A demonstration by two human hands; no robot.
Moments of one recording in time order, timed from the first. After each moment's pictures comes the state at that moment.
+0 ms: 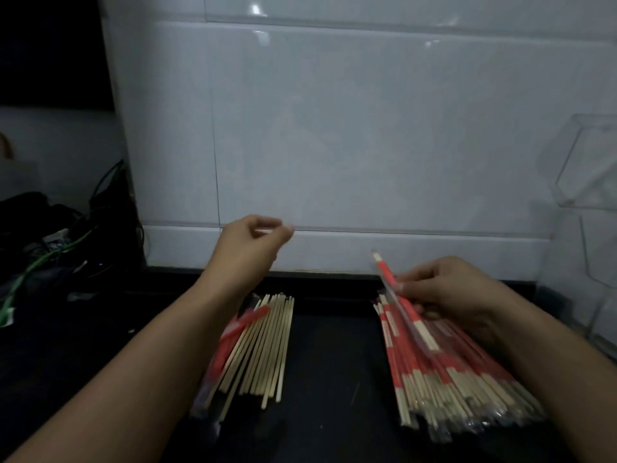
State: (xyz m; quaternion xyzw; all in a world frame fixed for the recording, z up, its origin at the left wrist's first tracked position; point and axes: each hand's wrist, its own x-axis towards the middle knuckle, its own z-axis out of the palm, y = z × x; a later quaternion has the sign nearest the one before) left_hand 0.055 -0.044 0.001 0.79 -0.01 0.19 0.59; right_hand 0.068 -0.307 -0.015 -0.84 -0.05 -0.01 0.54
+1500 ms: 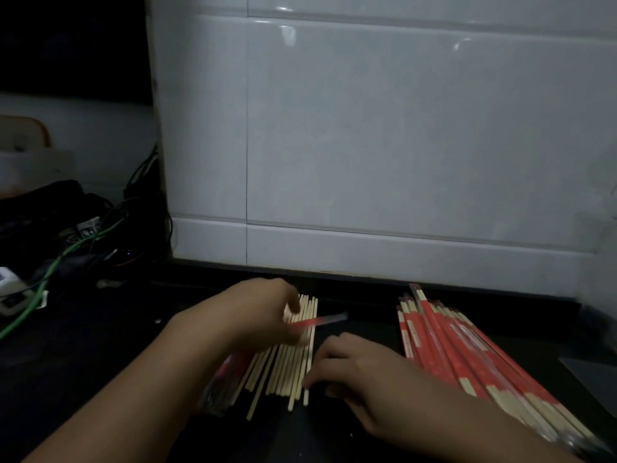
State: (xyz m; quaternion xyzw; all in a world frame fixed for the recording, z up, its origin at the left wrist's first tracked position) left_hand 0.038 -0.020 -0.025 0.99 -0.07 0.01 0.11; right_hand 0.023 -0.215 -0.066 -0.87 -0.49 -0.06 0.11
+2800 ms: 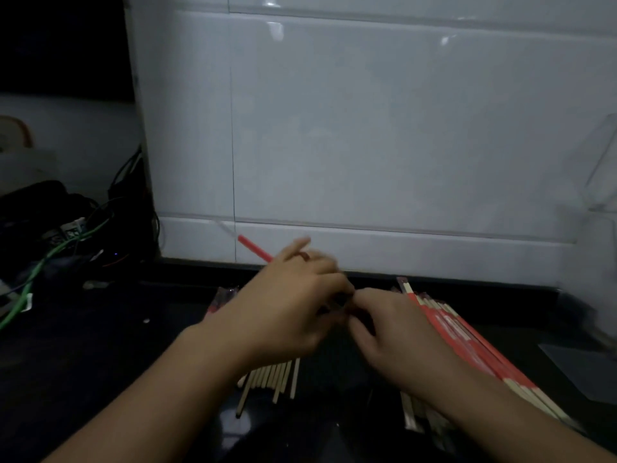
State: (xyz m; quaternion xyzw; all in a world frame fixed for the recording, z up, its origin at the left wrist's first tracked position) left_hand 0.029 -0.046 -0.022 0.90 -0.34 0.27 0.05; right_hand 0.029 -0.231 -0.050 -0.91 -0.28 -0.23 0.20
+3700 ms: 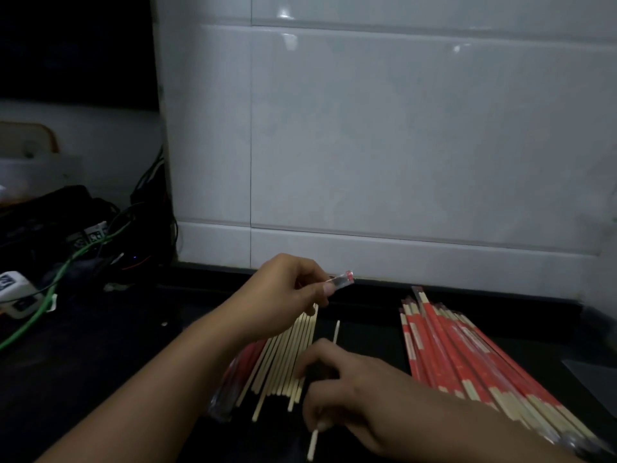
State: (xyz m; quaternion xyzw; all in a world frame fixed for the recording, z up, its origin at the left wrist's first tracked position) left_hand 0.048 -0.023 -0.030 0.88 -0.19 0.12 0.43; right_hand 0.018 -0.210 -0.066 -0.82 -0.56 -0.03 0.12
